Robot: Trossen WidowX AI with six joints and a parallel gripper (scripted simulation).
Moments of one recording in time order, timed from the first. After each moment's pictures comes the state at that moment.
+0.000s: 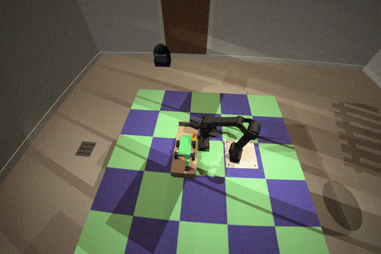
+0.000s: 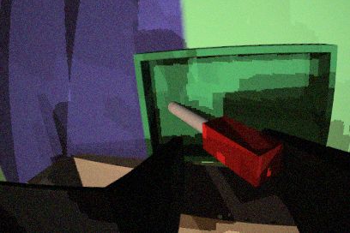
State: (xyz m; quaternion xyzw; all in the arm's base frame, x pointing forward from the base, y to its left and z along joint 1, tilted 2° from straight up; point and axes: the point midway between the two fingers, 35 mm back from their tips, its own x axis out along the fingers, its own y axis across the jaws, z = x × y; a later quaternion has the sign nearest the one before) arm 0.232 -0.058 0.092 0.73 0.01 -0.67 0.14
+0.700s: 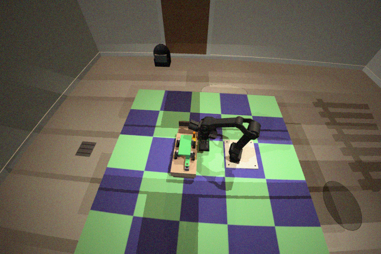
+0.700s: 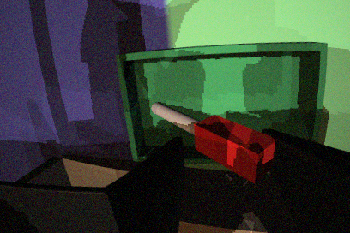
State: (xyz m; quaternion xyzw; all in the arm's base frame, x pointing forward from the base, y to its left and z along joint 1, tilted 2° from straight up) arm 0.232 -0.049 0.086 0.73 0.01 -0.67 0.13
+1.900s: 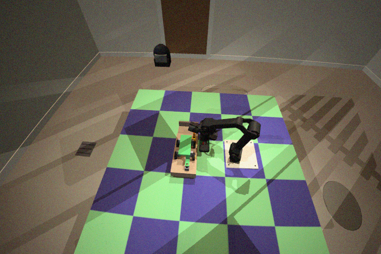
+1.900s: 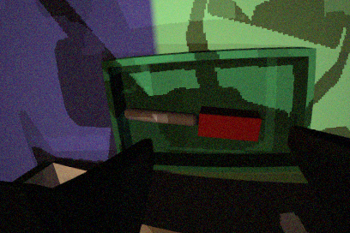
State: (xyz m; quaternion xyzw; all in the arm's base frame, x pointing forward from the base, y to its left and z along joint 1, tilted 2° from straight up) arm 0.229 -0.042 0.082 0.73 0.02 -0.67 0.13
